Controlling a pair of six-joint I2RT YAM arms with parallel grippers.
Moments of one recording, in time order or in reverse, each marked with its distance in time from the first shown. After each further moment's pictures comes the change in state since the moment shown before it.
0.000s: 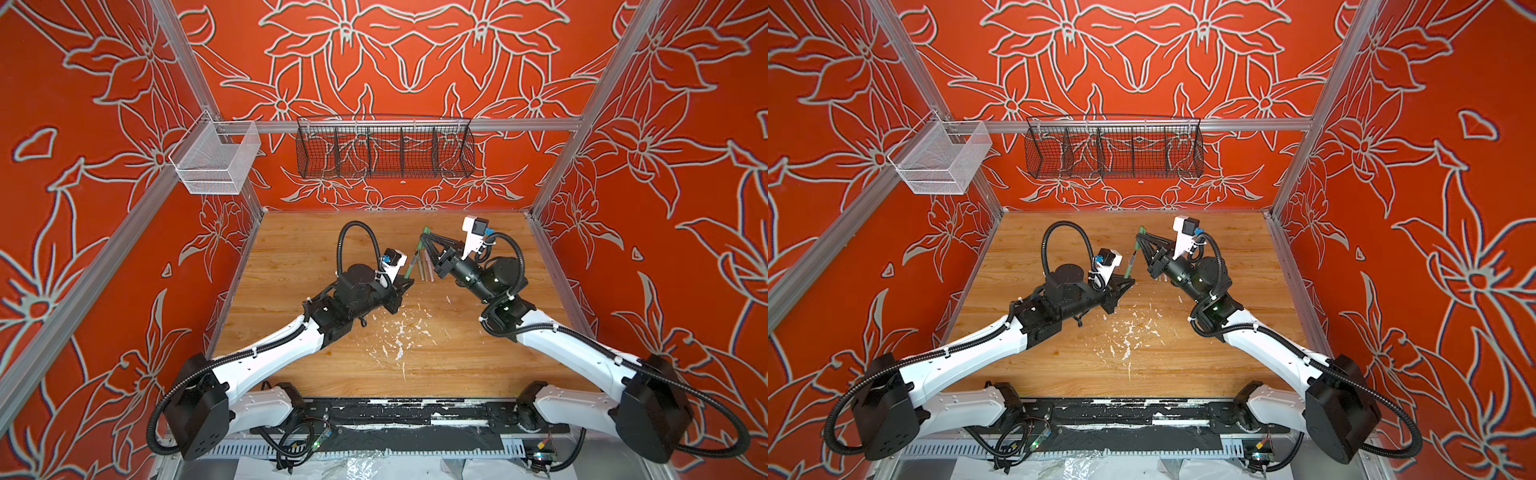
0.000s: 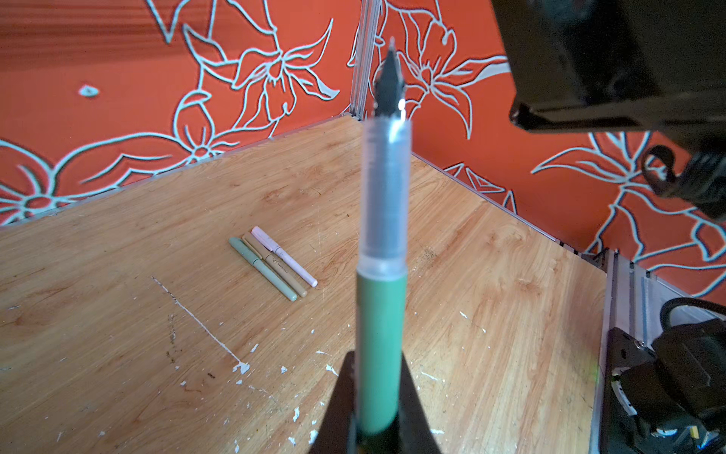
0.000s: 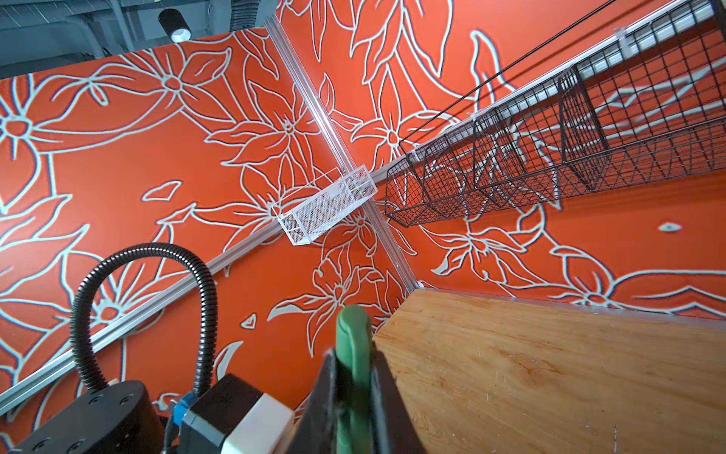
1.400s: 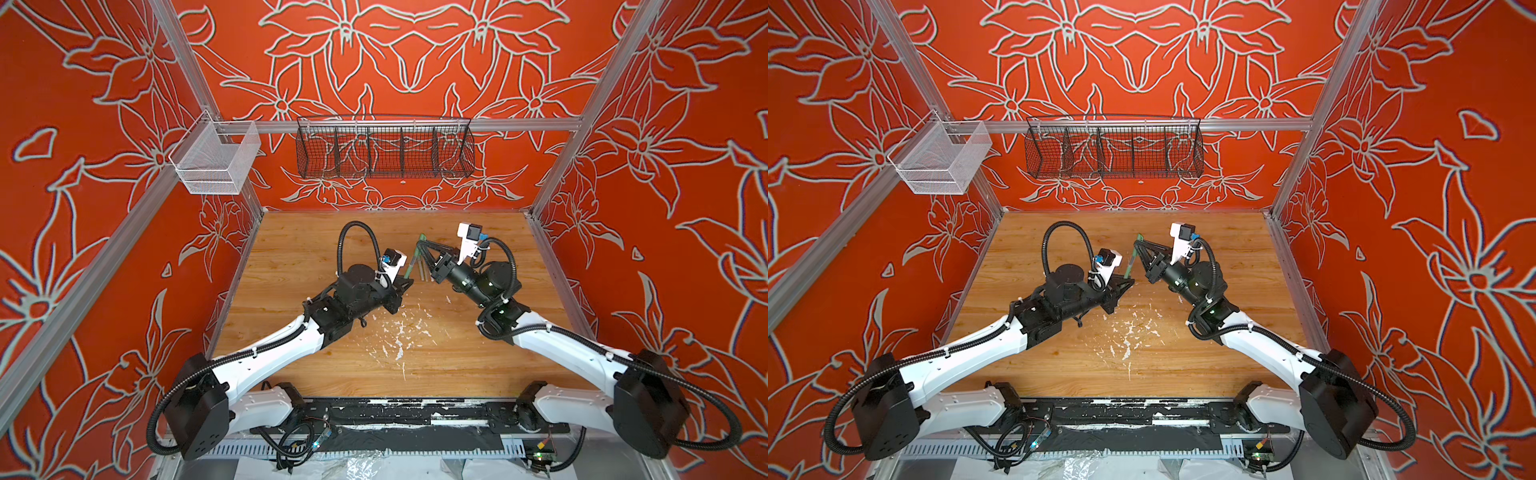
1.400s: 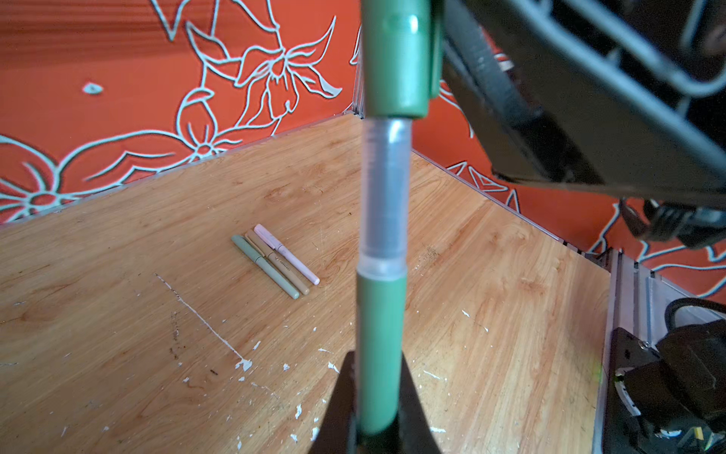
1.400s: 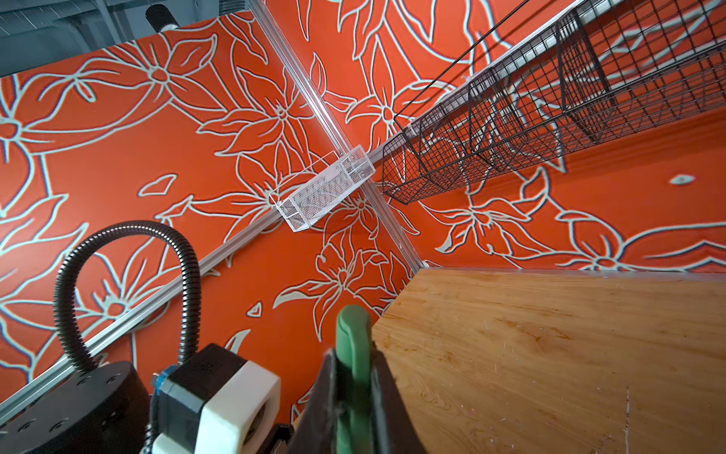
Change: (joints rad) left arm -0.001 0.000 0.000 -0.006 -0.009 0.000; right arm 0.016 0.026 -0.049 0.038 -0.003 0.061
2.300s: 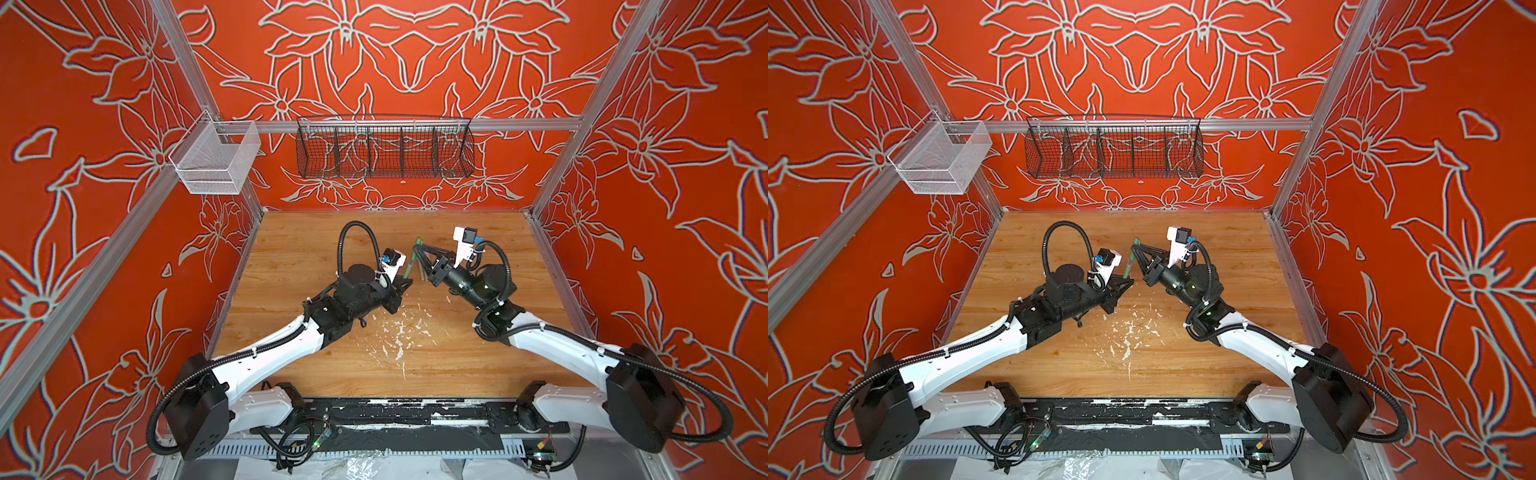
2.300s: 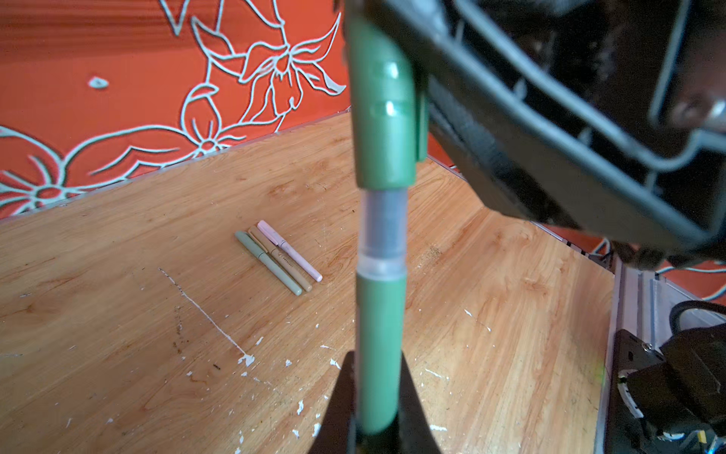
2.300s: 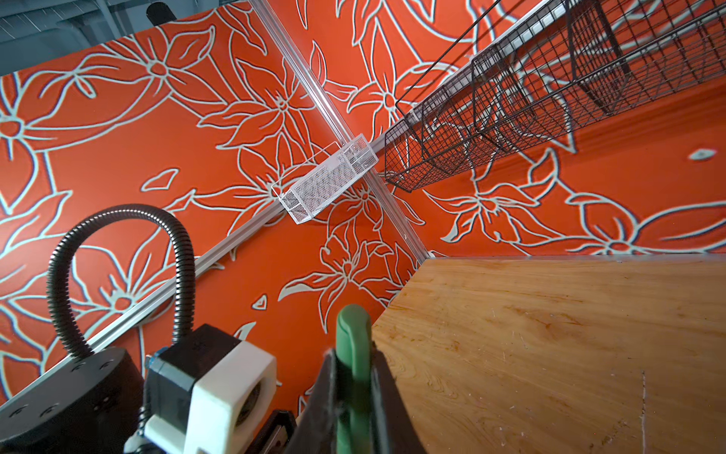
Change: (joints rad) left arm -0.001 -0.001 0.000 -0.008 -0.012 -0.009; right arm 0.007 0.034 -0.027 0.048 -0.007 0.026
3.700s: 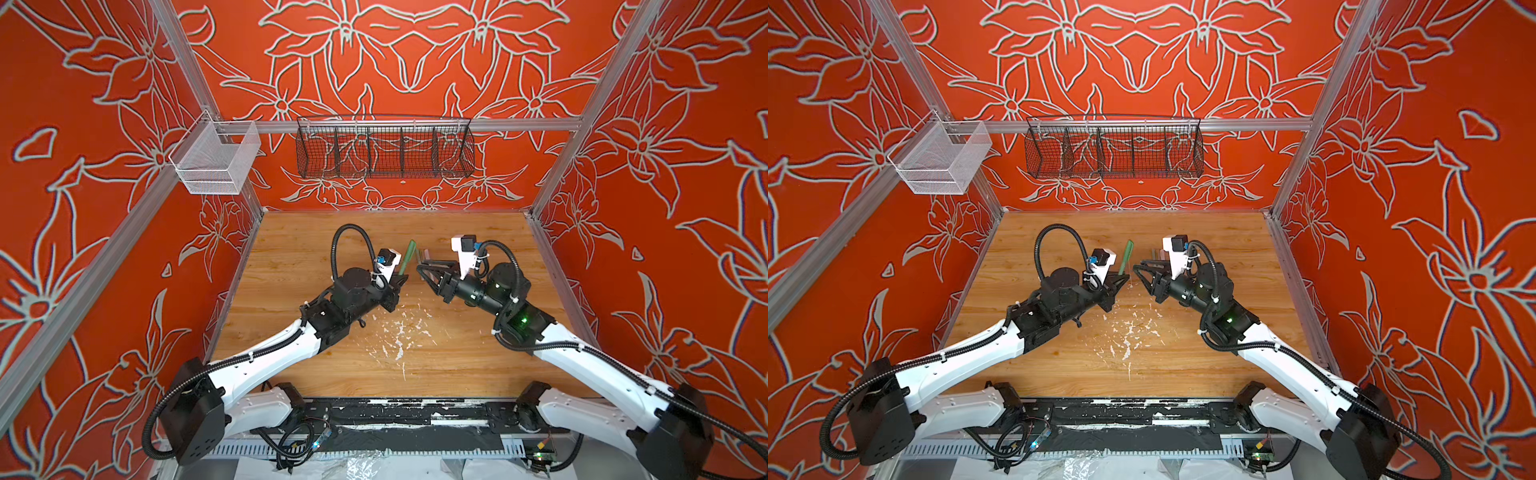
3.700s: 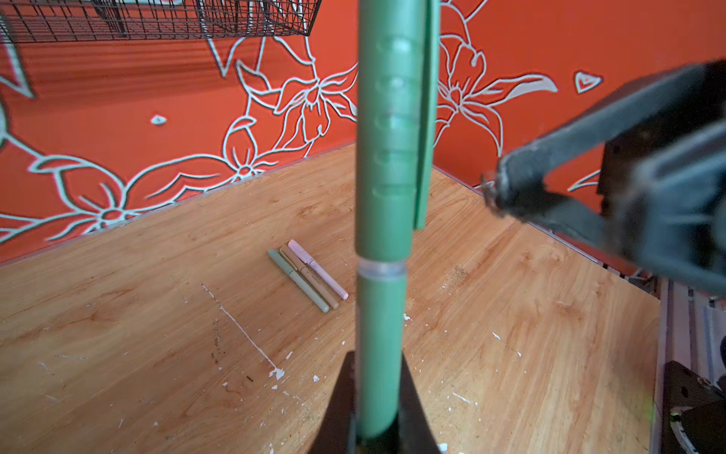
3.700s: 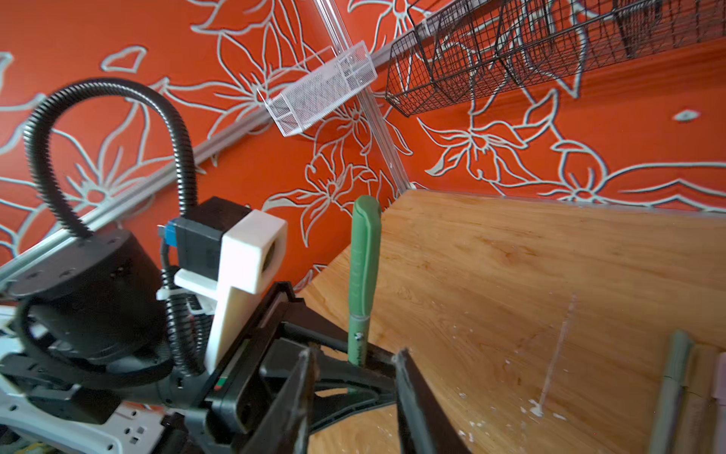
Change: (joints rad) left arm -0.004 -0.032 -0.042 0.082 -0.084 0.039; right arm 0.004 -0.222 0.107 -0.597 -0.082 -0.237
